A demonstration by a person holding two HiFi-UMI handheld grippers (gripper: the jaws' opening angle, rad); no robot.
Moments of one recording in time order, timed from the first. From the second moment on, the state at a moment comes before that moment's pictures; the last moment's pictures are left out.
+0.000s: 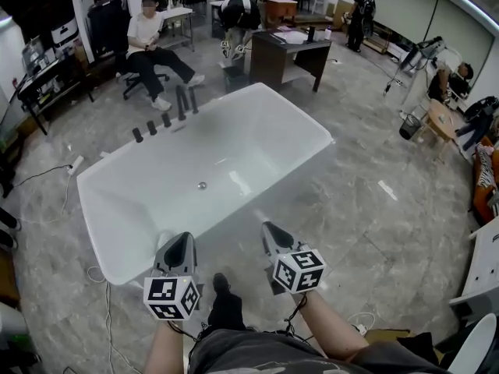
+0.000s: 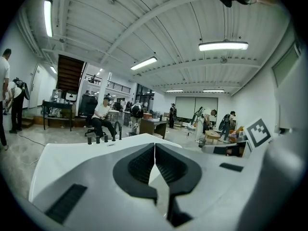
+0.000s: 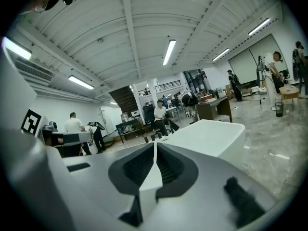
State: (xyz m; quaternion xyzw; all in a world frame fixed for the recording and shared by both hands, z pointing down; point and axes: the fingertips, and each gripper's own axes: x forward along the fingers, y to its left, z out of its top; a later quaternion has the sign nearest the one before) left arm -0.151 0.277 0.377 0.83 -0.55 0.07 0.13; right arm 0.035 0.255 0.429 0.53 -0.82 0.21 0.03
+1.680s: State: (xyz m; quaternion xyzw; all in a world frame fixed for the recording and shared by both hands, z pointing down) left arm -0.250 -0.098 0.432 0.81 -0.55 0.06 0.20; right arm -0.033 -0.155 0.457 0.55 -0.81 0.19 0.11
